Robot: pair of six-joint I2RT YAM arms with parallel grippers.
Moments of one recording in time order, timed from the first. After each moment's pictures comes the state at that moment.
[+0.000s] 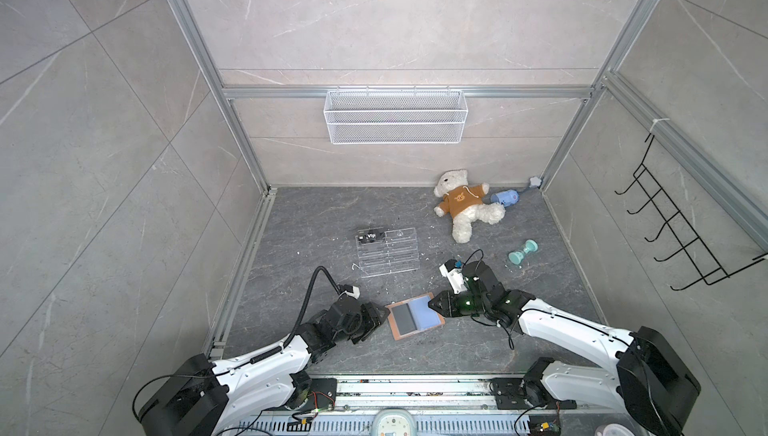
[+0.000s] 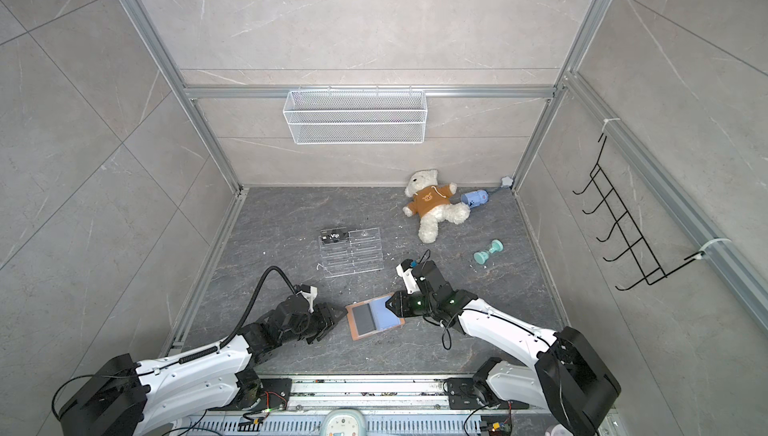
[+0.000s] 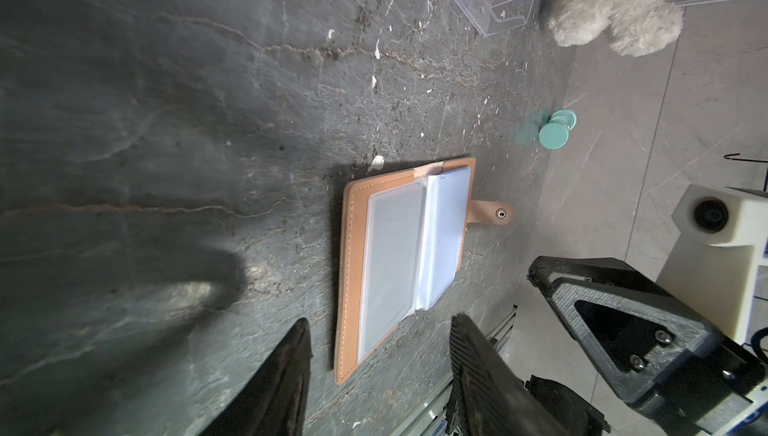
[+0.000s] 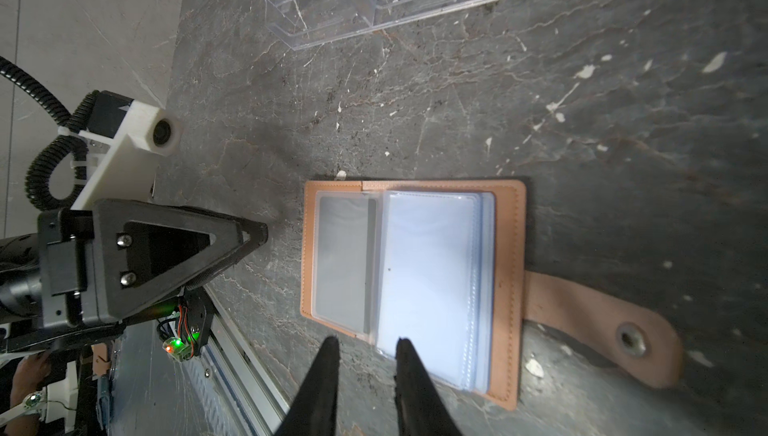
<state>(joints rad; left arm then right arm) -0.83 1.00 0.23 0.12 0.14 -1.33 0.67 1.22 0.56 -0.15 -0.39 0.61</state>
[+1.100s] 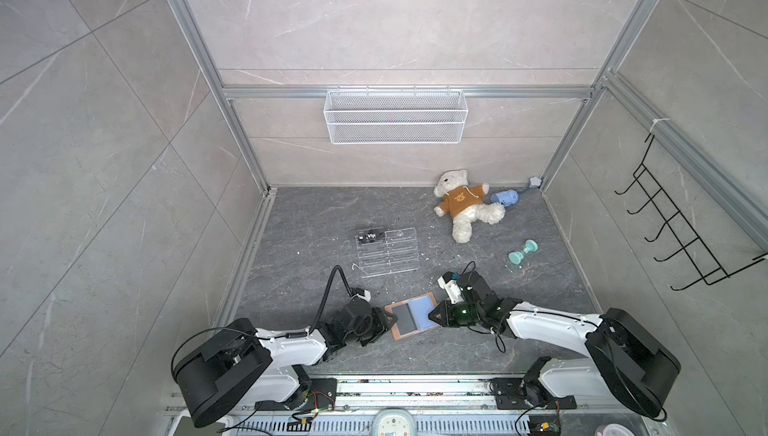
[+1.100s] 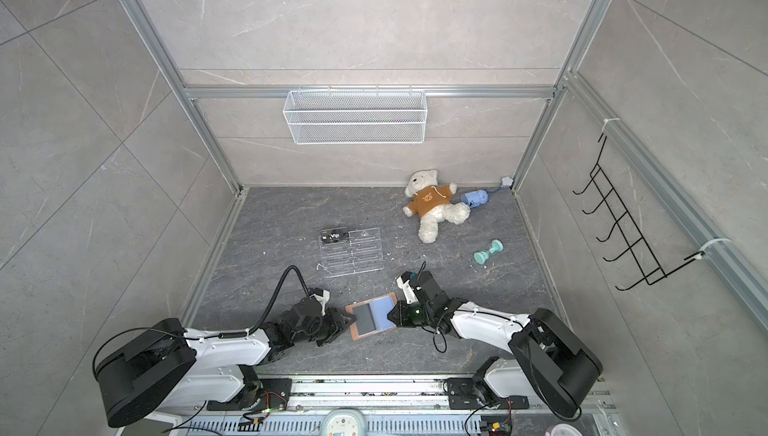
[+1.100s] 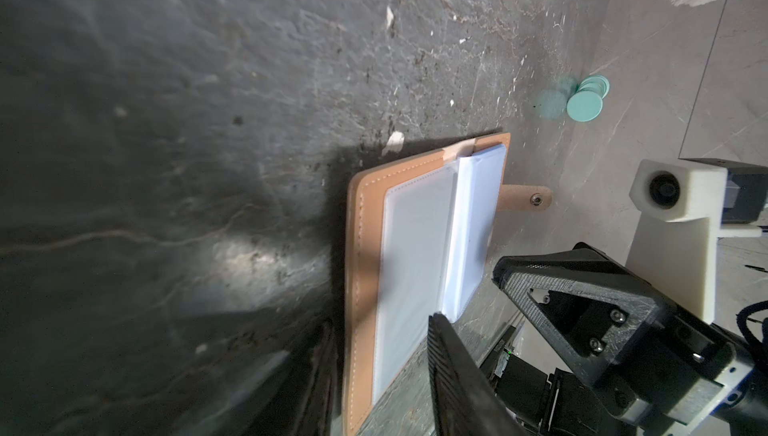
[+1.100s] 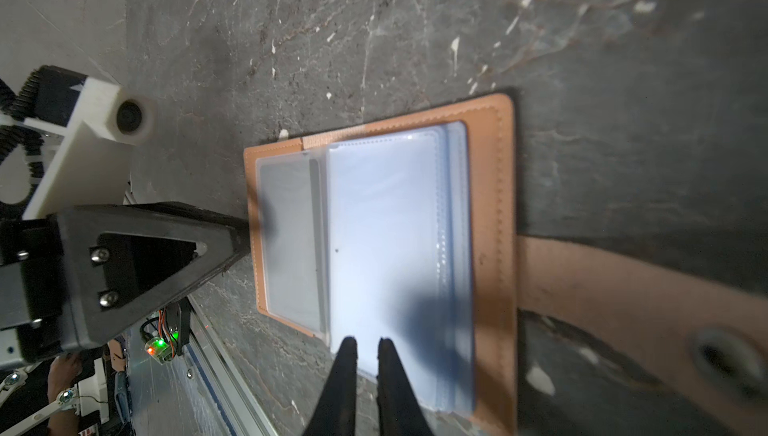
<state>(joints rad) -0.89 1.29 0.22 0.40 0.17 -1.33 0.69 1.35 0.45 0.02 -0.42 0.69</state>
